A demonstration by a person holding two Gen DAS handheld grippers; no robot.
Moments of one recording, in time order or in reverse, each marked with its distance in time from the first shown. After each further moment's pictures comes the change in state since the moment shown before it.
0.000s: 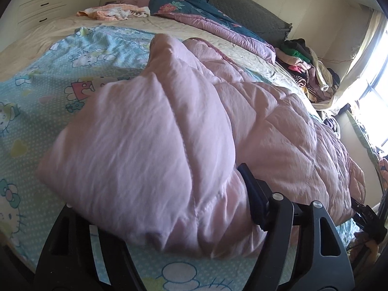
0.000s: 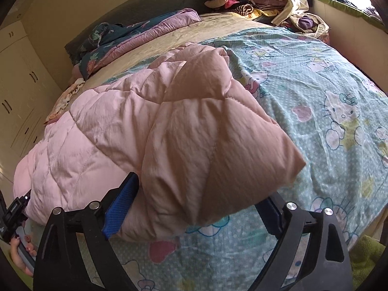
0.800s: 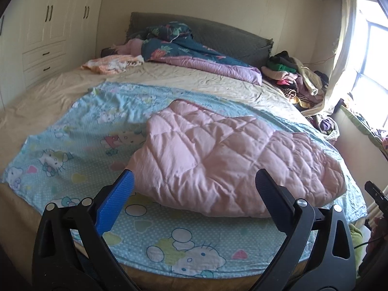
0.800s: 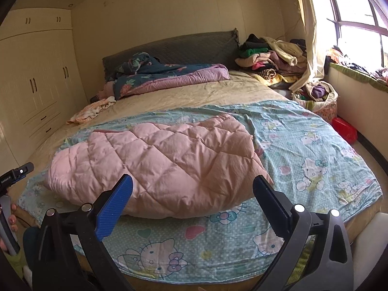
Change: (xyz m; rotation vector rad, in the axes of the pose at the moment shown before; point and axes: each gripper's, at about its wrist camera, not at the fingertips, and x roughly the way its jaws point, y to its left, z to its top) left arm -0.140 -0.043 -0.014 0.162 -0.213 0.047; right arm -0.158 0.070 -0.037 -0.257 -0.321 0.042
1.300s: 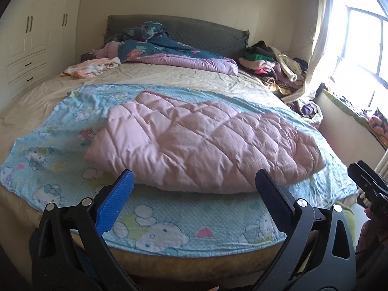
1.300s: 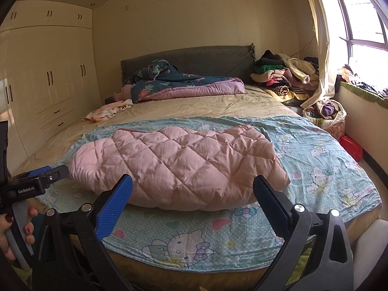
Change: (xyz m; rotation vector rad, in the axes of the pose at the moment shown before) left arm -0.019 -0.064 -0.039 0.095 0.028 -0.083; right arm -0.035 0.054 -0.026 -0.070 -0.040 0.045
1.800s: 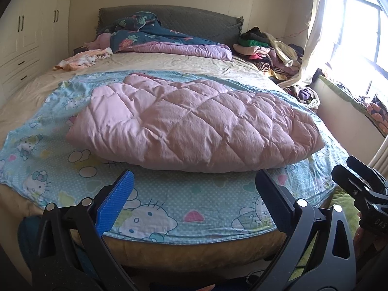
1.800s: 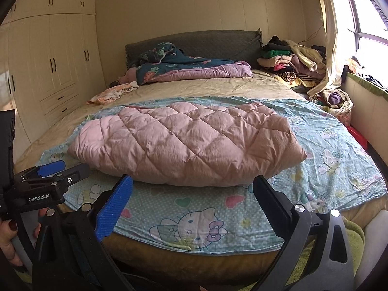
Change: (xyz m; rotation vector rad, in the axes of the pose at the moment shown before) left arm 0.016 -0.017 -0.026 0.023 0.060 -0.012; right arm 0.018 0.014 -0.026 -0.013 0.097 0.027
